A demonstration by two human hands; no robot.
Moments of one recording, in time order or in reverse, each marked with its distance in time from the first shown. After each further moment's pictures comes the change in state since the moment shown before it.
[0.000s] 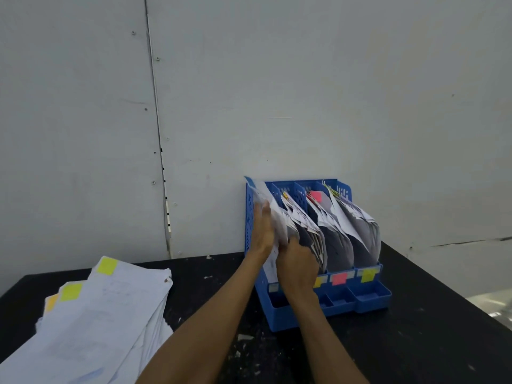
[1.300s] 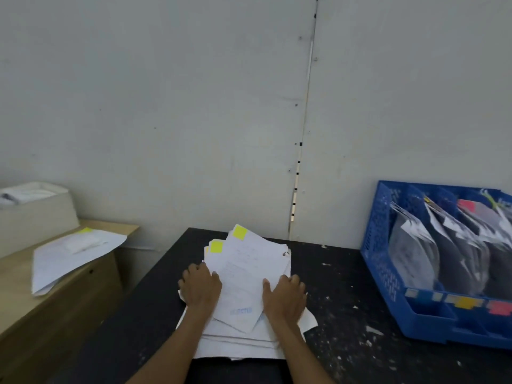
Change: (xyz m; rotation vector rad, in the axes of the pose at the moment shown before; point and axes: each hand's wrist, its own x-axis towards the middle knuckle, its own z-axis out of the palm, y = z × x) left_hand -0.182 -0.012 -0.401 1.406 0.761 -0.341; right_hand -0.187 -0.199 0.141 0.006 -0.370 -0.070
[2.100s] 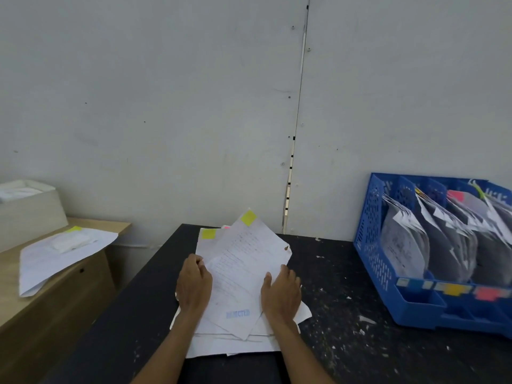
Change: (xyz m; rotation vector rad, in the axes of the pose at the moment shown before) left_hand -0.012 -0.010 -0.008 -0.532 0.187 0.081; right_hand -0.007 0.001 0.007 0.211 0.089 0.007
